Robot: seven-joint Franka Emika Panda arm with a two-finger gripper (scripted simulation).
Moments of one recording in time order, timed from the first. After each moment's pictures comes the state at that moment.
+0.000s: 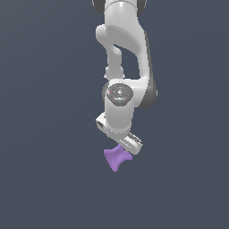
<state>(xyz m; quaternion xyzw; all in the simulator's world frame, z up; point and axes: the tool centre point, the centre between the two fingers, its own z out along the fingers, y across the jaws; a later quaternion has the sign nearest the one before) 0.077 0.014 0.120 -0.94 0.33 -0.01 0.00</state>
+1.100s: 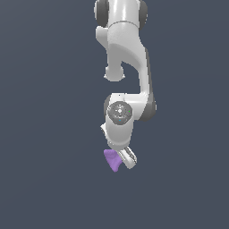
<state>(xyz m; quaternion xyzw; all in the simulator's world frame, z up) 0.098 0.015 0.076 -0.88 0.47 0.00 0.00</state>
